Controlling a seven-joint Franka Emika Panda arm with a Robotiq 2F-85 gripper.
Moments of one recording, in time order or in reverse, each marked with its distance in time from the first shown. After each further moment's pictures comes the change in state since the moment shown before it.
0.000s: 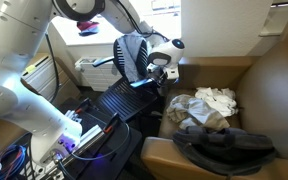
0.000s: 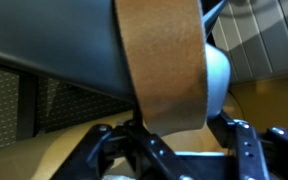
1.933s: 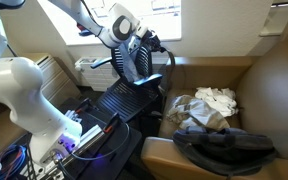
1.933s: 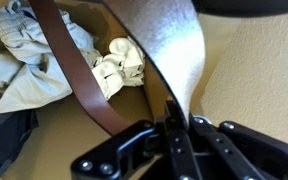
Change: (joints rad) arm 0.986 -0.259 -0.748 -0.492 -0.642 0.718 0.726
